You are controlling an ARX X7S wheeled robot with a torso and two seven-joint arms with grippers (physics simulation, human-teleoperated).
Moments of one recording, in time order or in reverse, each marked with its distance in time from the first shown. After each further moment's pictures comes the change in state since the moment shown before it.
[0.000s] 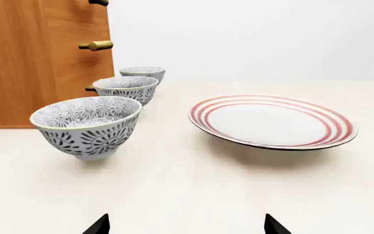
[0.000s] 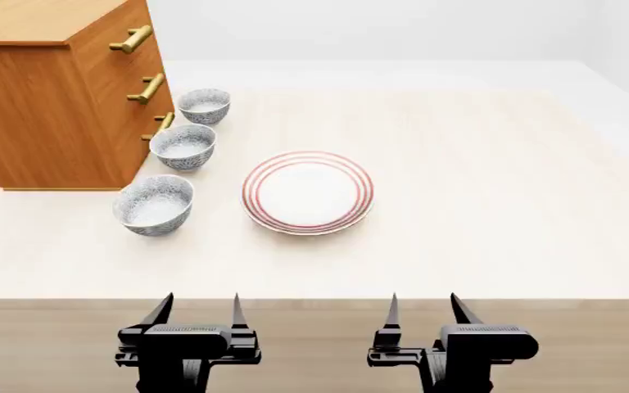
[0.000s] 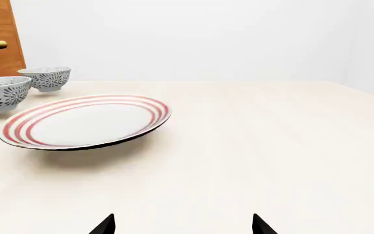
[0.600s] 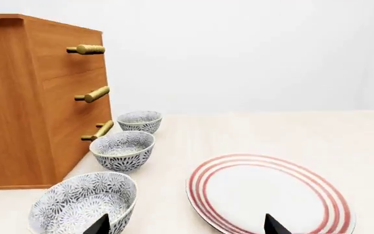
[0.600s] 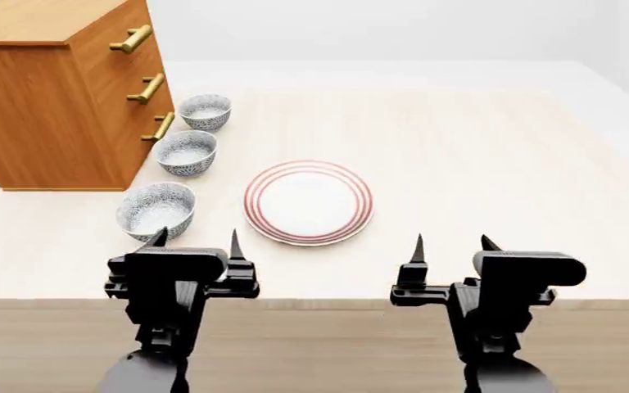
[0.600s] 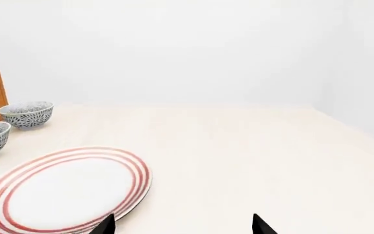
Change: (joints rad) left arm -0.207 -0.073 0.067 0.276 -0.072 -0.423 -0.070; right arm 0.174 0.112 -0.012 -0.387 0.108 0.541 0.093
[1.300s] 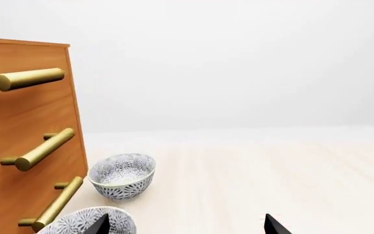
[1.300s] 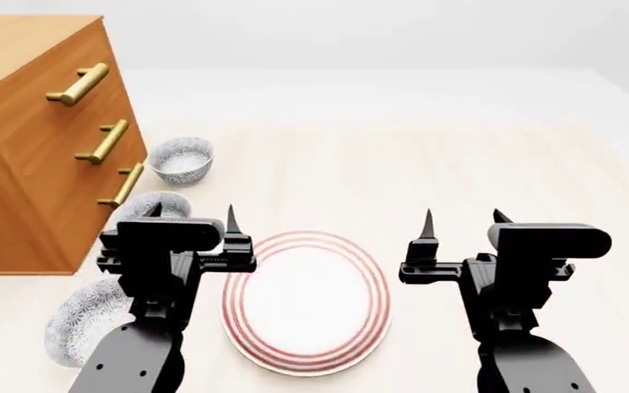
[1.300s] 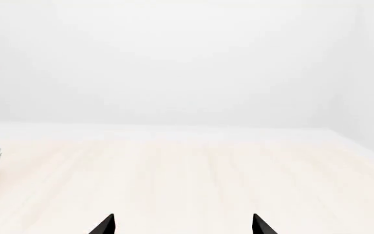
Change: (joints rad) left arm -0.104 -0.041 0.025 0.061 -0.049 -0.138 -0.050; right arm 0.087 0.050 0.005 -0.112 0.052 0.159 0.020
